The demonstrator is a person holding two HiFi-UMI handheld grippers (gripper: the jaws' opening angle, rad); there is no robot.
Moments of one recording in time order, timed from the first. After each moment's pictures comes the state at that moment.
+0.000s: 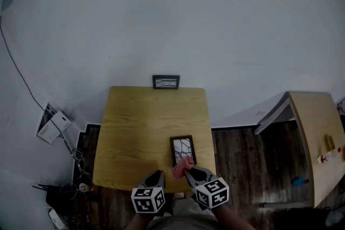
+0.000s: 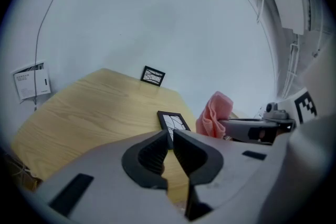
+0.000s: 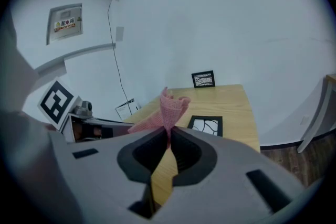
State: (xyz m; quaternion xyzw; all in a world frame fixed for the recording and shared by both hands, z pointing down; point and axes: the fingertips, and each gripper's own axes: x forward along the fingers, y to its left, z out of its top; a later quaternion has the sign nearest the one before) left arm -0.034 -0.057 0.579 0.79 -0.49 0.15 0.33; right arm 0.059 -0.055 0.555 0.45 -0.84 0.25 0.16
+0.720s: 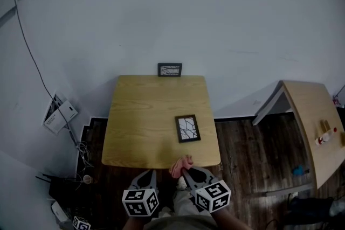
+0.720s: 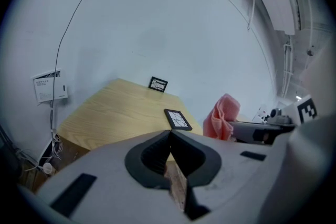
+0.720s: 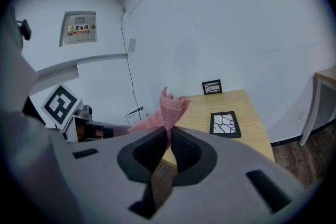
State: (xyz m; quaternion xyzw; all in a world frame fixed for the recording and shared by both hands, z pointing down) left arm -0.109 0.058 0.537 0.80 -0.51 0.13 0.30; right arm 0.000 0.067 0.510 0.47 -0.85 0.22 0.10
